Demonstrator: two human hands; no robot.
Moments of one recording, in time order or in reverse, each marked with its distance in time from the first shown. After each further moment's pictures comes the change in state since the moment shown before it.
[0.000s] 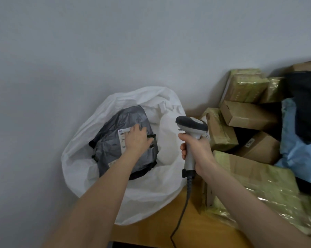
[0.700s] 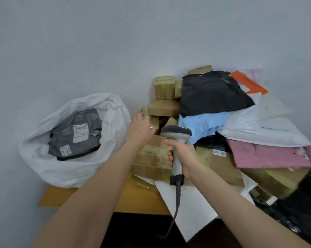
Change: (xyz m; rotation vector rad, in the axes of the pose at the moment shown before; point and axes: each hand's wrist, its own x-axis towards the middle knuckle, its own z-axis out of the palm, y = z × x) left_hand -0.158 0.327 -0.076 -0.043 0.216 0.089; right_hand -0.133 -0.007 -0.310 0.116 -0.178 0.024
